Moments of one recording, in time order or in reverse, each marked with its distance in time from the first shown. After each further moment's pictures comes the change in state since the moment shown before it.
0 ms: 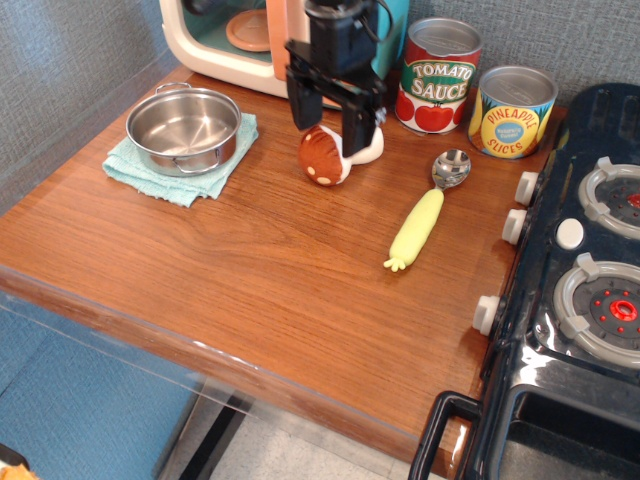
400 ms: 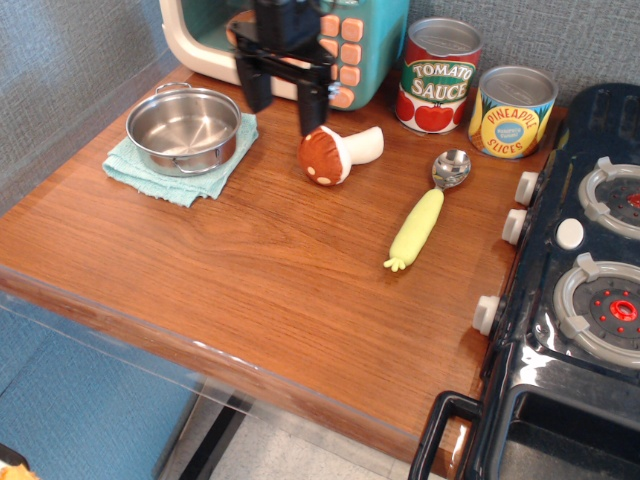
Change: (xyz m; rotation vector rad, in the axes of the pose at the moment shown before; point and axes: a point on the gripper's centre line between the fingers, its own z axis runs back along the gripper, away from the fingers) arm -0.018 0.027 0.023 -0.005 -0.047 0.112
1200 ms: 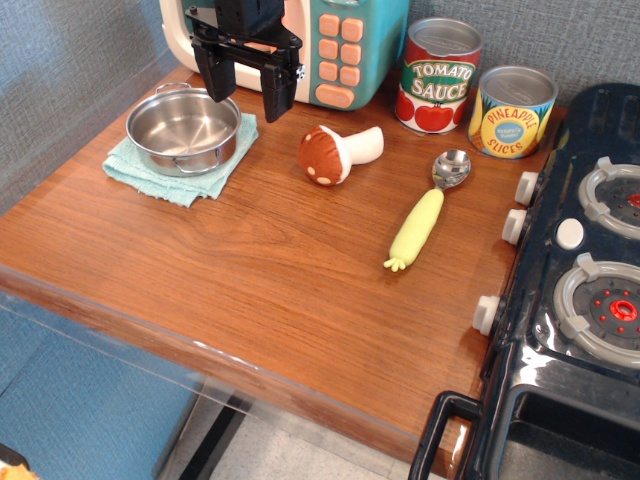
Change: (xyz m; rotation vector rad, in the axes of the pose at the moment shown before) arm -0.024 0.031 0.019 0.032 -0.013 0.139
